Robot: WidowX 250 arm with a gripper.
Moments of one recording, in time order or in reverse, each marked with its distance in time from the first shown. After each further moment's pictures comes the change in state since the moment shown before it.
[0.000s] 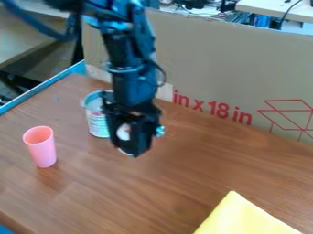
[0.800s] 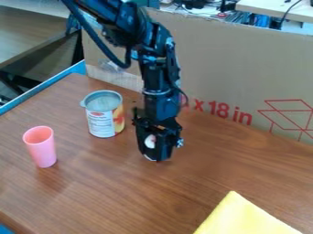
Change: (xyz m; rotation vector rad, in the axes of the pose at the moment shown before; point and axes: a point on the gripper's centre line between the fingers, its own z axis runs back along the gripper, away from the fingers) arm 0.062 0.023 -0.058 0.000 0.067 -0.062
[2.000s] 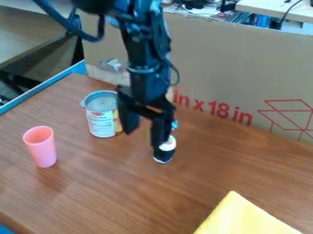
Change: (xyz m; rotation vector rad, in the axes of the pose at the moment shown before) arm -0.035 -0.010 0.057 0.110 -0.142 0.116
